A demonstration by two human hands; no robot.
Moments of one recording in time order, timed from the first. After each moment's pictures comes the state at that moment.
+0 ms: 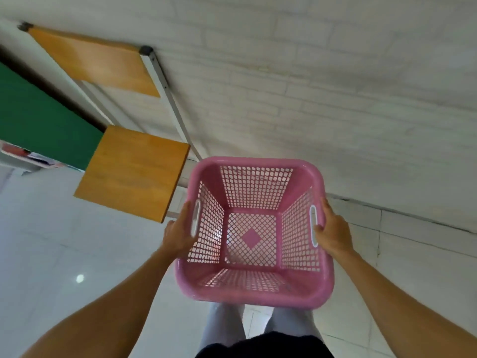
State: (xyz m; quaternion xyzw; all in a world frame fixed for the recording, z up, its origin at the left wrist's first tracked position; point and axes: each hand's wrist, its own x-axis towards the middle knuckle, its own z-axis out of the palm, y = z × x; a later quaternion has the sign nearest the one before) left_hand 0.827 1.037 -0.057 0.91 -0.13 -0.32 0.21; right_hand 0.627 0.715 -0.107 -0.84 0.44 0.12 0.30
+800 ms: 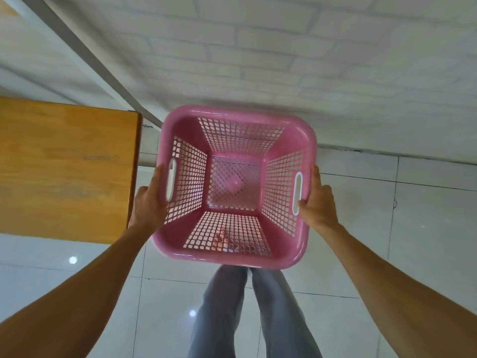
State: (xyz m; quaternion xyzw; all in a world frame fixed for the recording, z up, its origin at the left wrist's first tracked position) left_hand 0.985 1.032 -0.306 0.93 -0.22 -0.26 0.13; right_hand 0.713 0.727 -0.318 -0.79 0.51 0.12 0.31
